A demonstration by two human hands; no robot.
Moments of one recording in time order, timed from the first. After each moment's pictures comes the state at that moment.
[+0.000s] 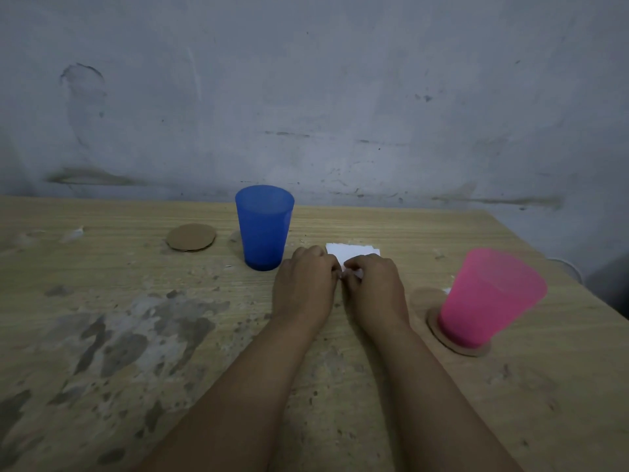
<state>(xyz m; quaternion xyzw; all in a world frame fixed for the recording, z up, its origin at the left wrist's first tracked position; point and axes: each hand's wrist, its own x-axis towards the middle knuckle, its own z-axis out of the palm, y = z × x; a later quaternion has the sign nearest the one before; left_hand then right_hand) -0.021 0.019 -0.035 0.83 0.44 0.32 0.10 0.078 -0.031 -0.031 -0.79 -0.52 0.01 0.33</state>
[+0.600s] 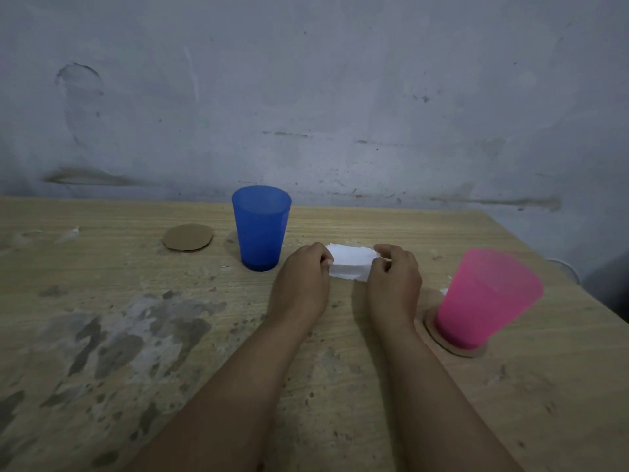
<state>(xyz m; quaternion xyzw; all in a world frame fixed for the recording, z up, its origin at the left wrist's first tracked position) -0.018 0.023 -0.036 0.78 0.45 0.36 0.25 0.084 -0.032 -0.022 -0.77 -0.35 0.03 0.53</state>
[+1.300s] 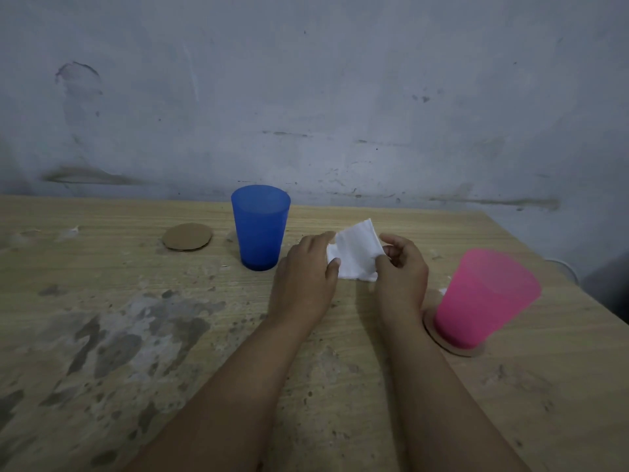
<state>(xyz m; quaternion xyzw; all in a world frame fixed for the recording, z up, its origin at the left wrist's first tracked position) -0.017 0.022 -0.036 0.80 0.41 0.37 0.21 0.087 -0.035 -0.015 -0.65 -0.30 0.12 0.68</state>
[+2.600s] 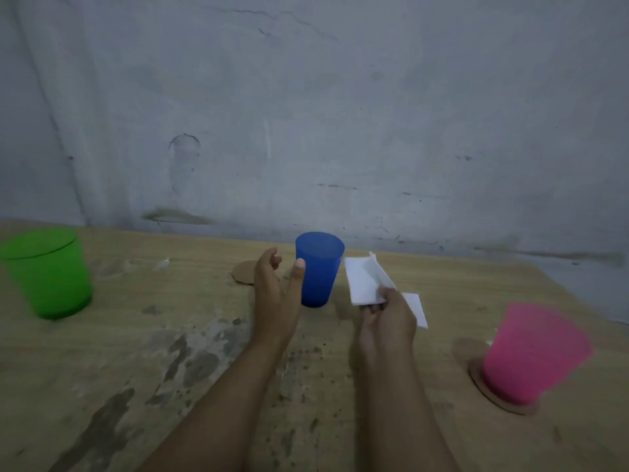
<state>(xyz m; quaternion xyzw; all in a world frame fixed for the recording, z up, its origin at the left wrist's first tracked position) -0.106 0.040 -0.019 0.55 0.44 0.58 0.41 0.013 -0.008 0.005 -0.37 -0.01 0.44 0.82</state>
